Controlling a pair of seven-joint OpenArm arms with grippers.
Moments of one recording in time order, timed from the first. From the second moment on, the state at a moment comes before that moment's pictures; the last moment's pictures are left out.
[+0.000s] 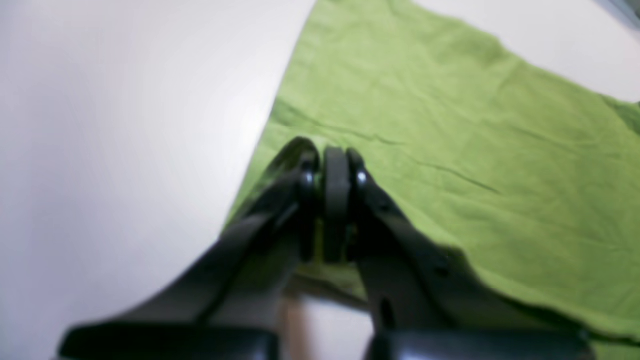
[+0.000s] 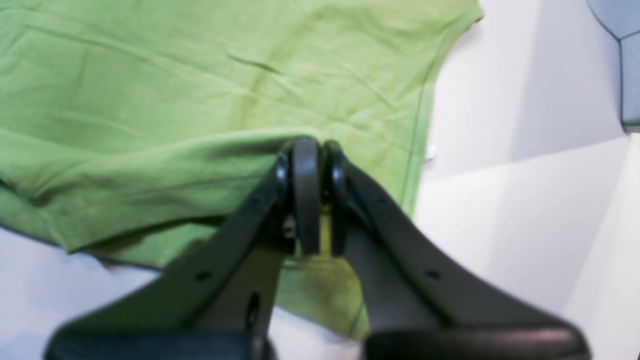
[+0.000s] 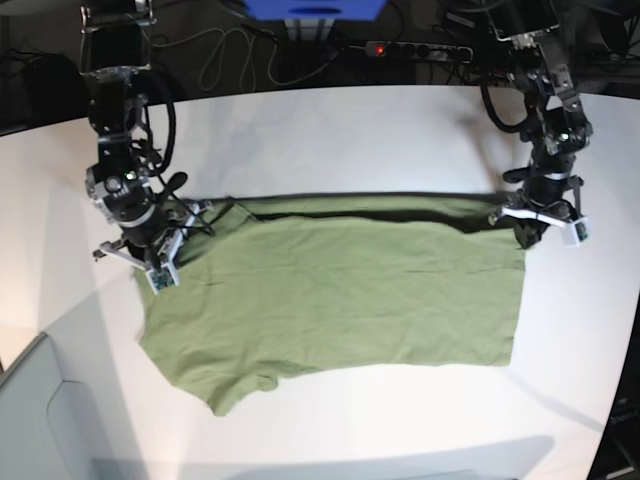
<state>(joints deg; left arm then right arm) 13.3 -12.9 -25.5 98.1 -30.4 -5.3 34.5 -3.0 11.4 0.8 98.0 -2.3 19.5 -43.9</state>
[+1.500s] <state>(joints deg) 5.7 -13.1 -25.6 90.7 -30.0 -5.1 34.7 0.9 11.2 1.3 93.5 -2.5 19.5 -43.9</state>
